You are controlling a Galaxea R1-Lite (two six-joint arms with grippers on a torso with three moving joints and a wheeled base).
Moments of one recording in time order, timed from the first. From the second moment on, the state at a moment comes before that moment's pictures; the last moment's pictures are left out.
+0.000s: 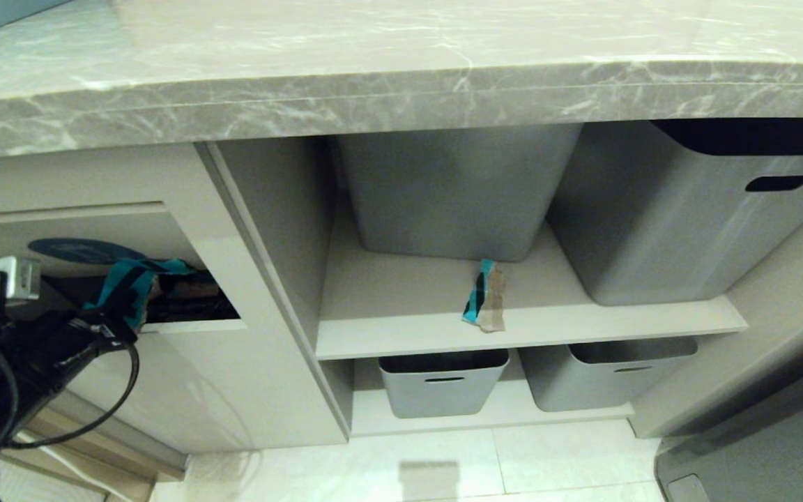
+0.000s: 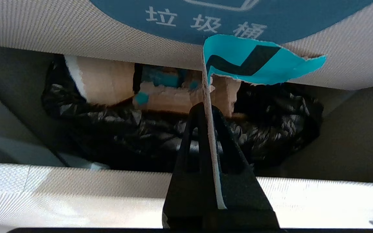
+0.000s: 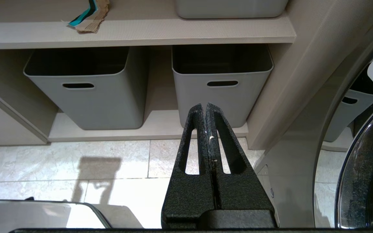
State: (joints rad) left arm 0.22 1.79 -0.35 -1.47 -0.25 -0.15; right arm 0.01 0.00 0.00 0.00 0.00 -0.01
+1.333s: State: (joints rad) left arm 0.22 1.81 -0.39 -1.47 -0.25 -0.17; right arm 0.01 0.00 0.00 0.00 0.00 -0.01
